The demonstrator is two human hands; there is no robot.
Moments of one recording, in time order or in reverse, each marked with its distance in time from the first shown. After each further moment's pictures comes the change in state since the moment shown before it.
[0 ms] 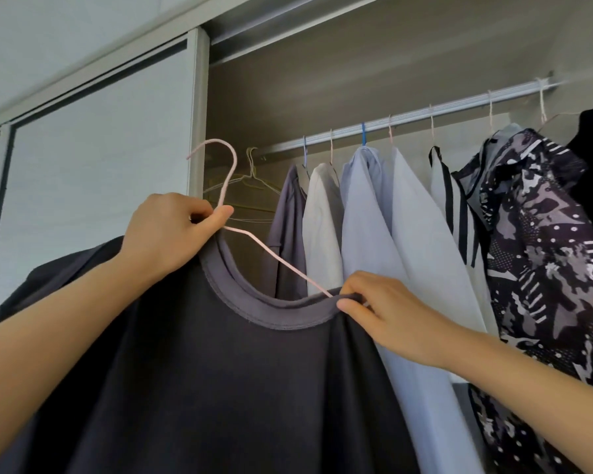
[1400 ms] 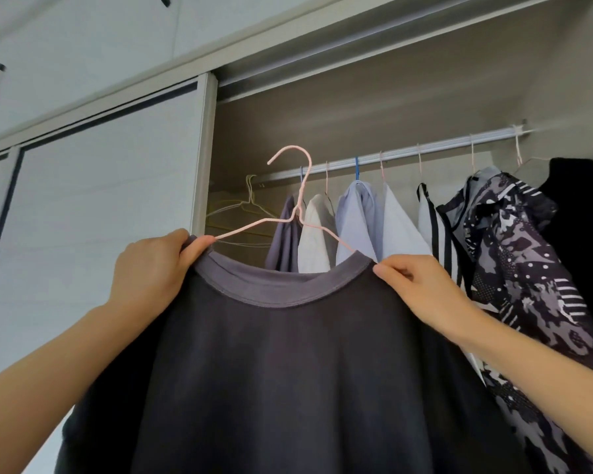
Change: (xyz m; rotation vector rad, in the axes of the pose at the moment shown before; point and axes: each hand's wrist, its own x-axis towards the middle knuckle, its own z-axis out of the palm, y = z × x) left_hand -0.011 -0.022 -0.001 0.138 0.107 -0.018; right_hand 0.016 0.012 -0.065 0.231 0.277 0.238
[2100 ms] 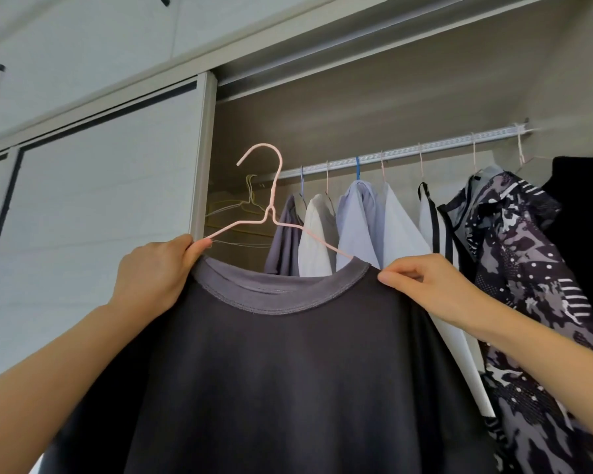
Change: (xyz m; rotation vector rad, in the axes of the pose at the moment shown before) left_hand 0.002 -0.011 0.015 0.119 -0.059 0.053; right_hand 0.001 0.001 -0.014 0.067 -0.144 -0.010
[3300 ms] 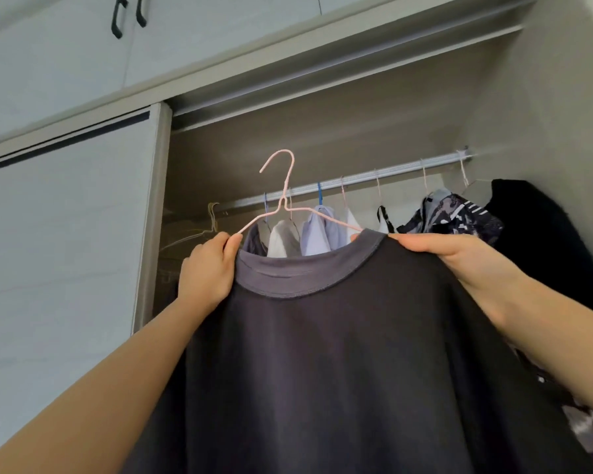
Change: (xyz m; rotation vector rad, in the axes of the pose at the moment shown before) left_hand 0.077 0.083 0.070 -0.519 -0.027 -0.112; right_hand -0.016 -0.055 -0.058 1.004 -0.129 0.314
